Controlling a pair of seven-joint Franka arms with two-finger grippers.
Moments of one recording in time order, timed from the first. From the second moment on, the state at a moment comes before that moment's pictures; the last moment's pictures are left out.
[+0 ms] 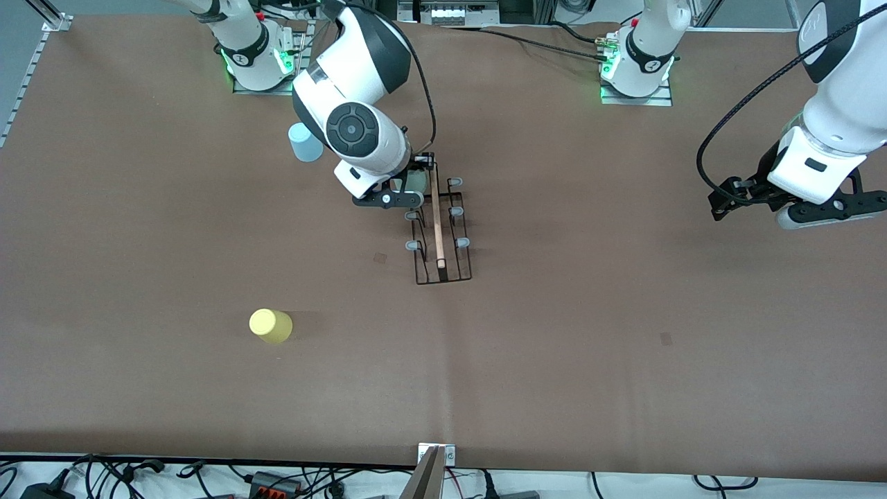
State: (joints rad) left arm 0.04 -0.01 -0.12 -1.81 0.08 1.86 -0.27; right arm 0.47 0.44 0.27 -1.63 0.20 1.84 0.70
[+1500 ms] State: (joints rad) left arm 0.04 -0.01 -0.12 -1.81 0.08 1.86 -0.27; right arm 0.33 0.47 0.09 -1.40 0.03 1.69 0.76
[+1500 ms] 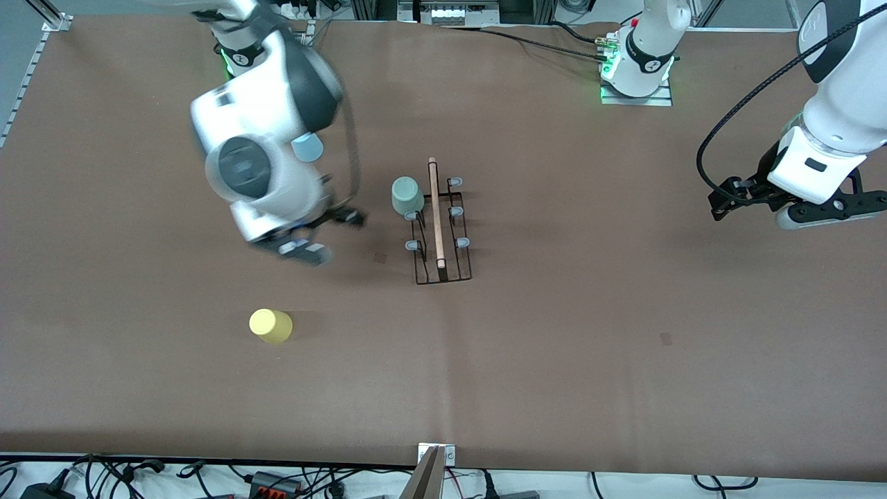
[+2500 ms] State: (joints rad) left arm 0.04 -0.01 -0.12 -1.81 0.08 1.86 -0.27; right arm 0.12 0.79 0.08 -1.32 0.00 2.04 0.21
